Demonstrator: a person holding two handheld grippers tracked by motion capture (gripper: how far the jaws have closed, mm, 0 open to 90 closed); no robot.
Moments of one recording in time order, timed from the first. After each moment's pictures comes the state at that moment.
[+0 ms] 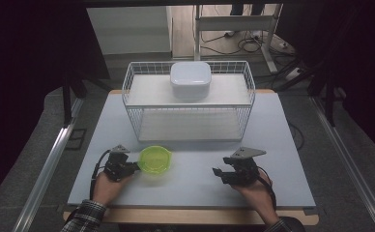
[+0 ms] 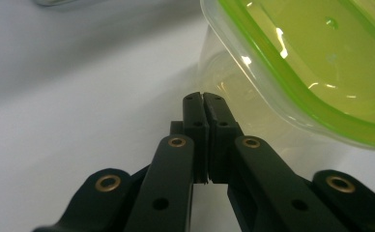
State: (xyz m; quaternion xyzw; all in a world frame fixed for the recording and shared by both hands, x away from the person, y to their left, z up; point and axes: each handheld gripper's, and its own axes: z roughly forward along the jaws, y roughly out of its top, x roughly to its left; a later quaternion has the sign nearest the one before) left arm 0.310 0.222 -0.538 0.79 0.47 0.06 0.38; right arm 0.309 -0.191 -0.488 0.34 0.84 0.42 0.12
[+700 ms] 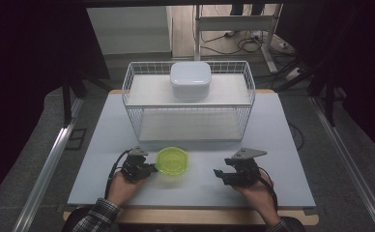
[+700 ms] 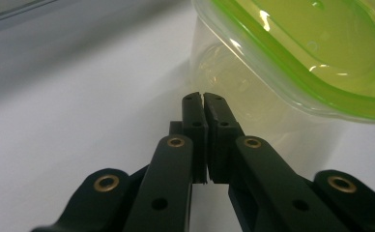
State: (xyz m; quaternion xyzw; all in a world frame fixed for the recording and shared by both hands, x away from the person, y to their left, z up) left arm 0.313 0.172 -0.535 0.82 0.42 0.05 0.38; right arm 0.308 -0.194 -0.490 0.34 0.84 0.41 0.12
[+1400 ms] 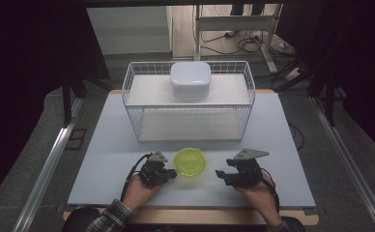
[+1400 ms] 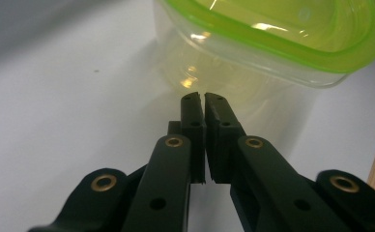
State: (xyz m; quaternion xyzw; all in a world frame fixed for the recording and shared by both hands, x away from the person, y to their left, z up) left arm 0.305 0.118 -0.536 0.85 0.37 0.03 0.39; right arm 0.307 -0.200 -0.491 0.35 0.84 0.41 0.11
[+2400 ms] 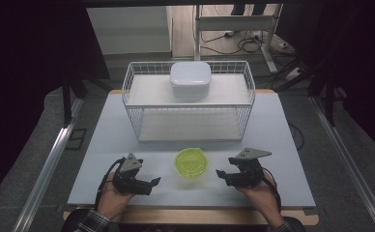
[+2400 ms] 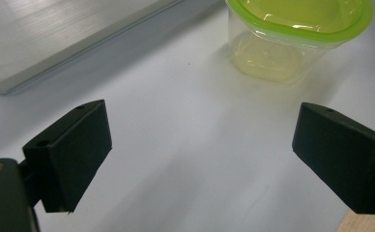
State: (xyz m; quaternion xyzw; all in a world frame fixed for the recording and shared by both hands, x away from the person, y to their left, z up) left arm 0.262 0.183 -0.512 0.81 0.38 0.16 0.41; right arm 0.307 -0.203 -0.489 0.34 0.83 0.42 0.12
